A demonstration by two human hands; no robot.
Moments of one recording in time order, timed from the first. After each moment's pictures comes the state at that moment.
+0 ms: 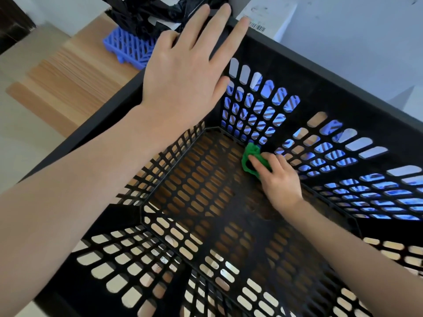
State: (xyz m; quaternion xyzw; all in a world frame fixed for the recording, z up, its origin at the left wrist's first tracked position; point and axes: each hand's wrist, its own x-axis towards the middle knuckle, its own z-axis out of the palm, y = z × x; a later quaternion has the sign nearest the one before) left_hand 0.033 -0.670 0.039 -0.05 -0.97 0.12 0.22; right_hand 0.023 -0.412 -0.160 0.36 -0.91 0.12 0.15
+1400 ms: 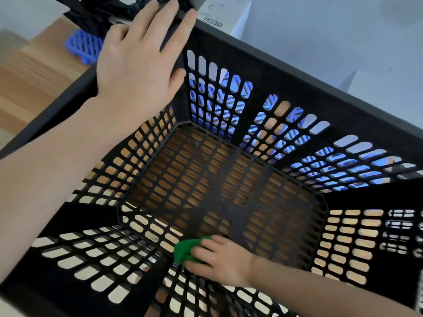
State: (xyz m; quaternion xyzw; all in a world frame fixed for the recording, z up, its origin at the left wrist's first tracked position) left_hand 0.035 -0.669 0.042 -0.05 -0.97 0.10 0.19; right_hand 0.193 -0.396 -0.161 0.69 -0.71 0.15 -0.06
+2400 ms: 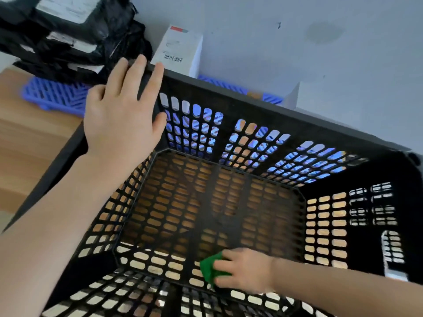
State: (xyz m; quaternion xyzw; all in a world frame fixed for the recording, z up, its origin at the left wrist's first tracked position) left_hand 0.036 -0.668 0.044 -0.05 -0.98 0.02 0.18; right_hand 0.184 -0.369 -0.121 0.64 -0.75 0.04 -0.15
